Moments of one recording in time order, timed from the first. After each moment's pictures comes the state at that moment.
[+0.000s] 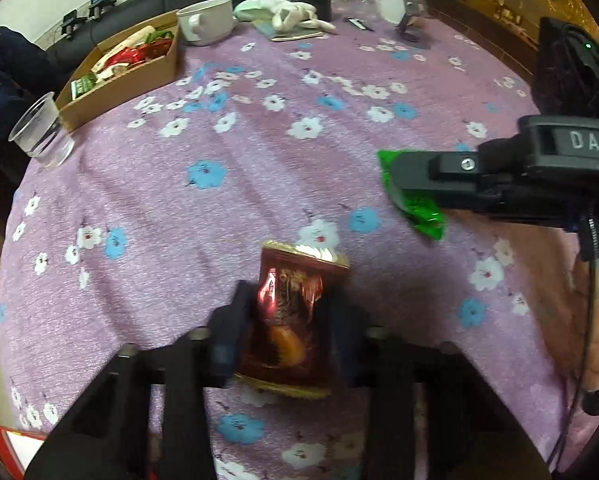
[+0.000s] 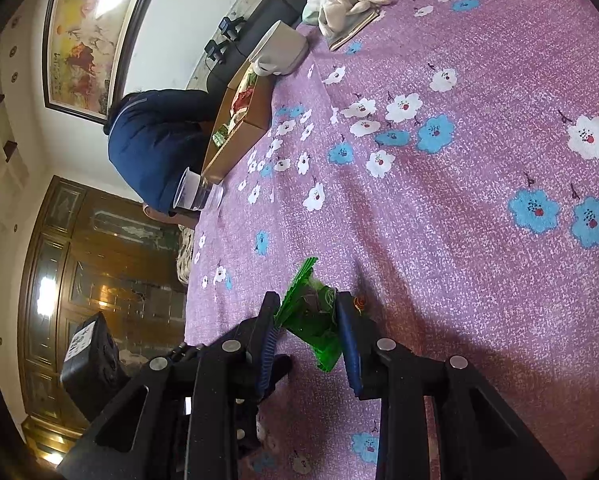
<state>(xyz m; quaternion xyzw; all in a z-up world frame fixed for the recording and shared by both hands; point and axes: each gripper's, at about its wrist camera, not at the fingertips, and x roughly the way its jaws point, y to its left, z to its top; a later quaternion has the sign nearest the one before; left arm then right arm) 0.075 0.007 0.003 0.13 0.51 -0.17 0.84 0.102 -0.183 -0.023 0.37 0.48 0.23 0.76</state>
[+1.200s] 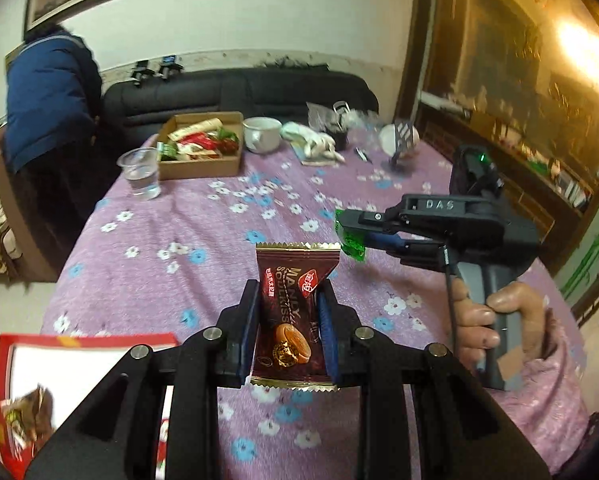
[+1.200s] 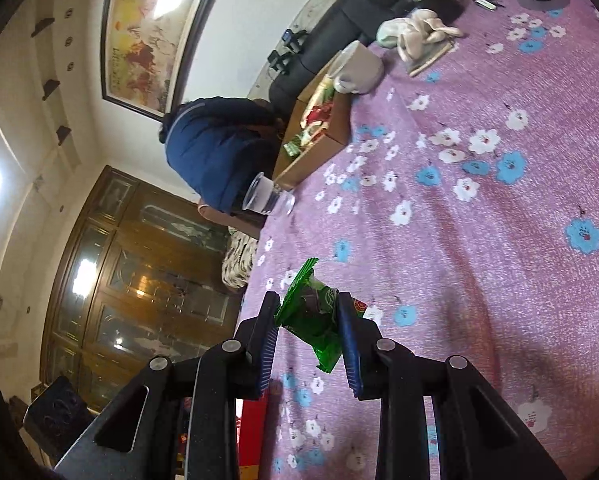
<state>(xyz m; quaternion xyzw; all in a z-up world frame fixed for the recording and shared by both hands) -0.045 0.068 0.109 0.00 0.34 -0.13 0.93 0.084 -0.171 0.012 0.38 0.40 0.32 0.77</state>
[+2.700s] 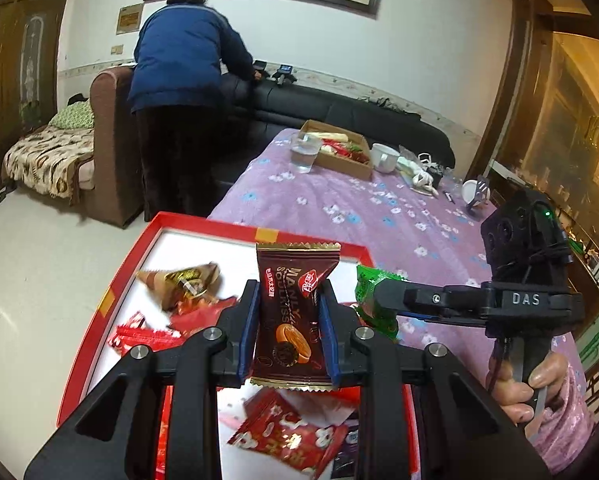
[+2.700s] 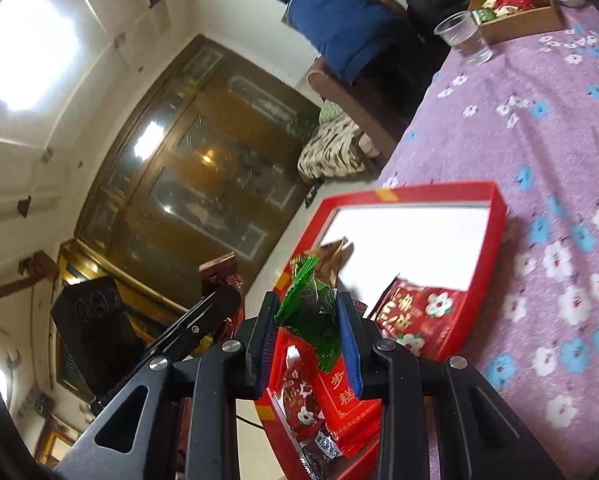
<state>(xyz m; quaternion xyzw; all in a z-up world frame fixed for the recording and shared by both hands) -0.160 0.235 0.081 -0.10 0.30 0.00 0.95 -0.064 0.053 0.028 0.22 0.43 0.53 0.70</state>
